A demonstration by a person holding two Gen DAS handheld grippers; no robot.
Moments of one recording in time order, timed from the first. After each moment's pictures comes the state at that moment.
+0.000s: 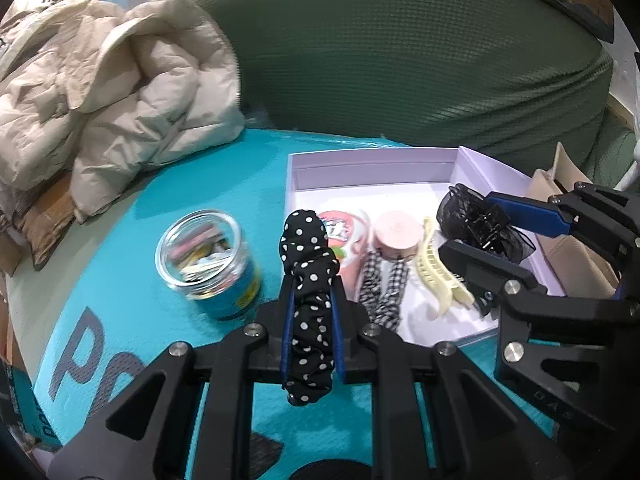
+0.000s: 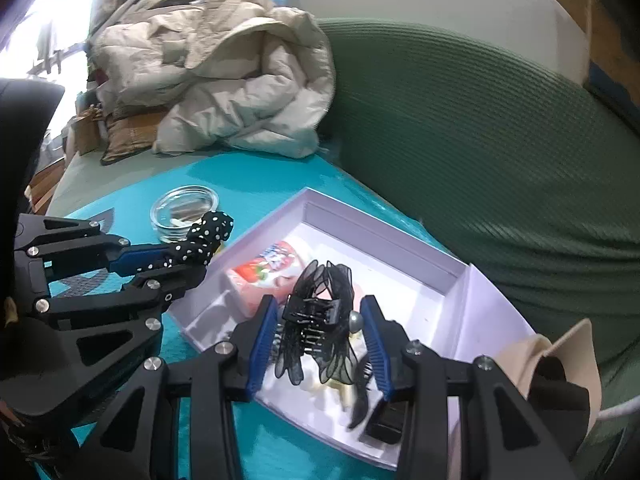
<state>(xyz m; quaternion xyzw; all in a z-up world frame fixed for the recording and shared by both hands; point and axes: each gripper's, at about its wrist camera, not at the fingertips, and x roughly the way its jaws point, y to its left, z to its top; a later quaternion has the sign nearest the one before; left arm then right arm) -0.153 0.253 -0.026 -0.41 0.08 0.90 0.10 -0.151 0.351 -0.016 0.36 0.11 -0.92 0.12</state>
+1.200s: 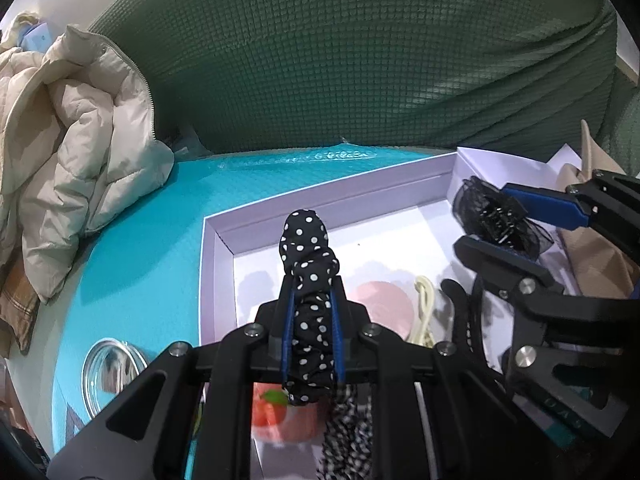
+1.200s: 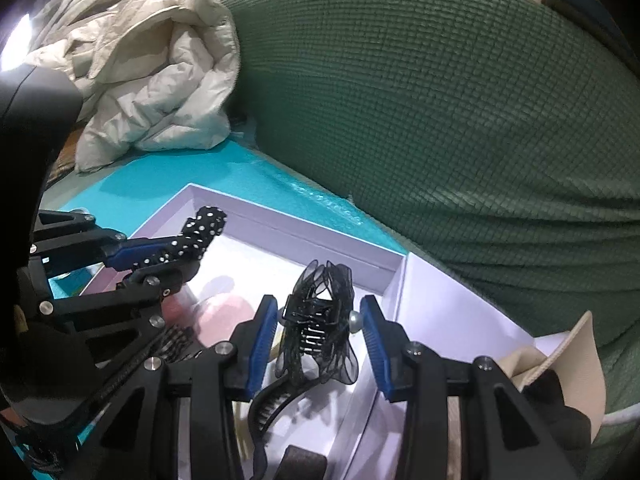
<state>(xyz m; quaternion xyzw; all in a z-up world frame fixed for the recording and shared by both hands) -0.252 0.321 -0.061 -0.42 0.16 0.88 0.15 -0.225 0.419 -0.045 0.39 0.07 -0.92 0.03</state>
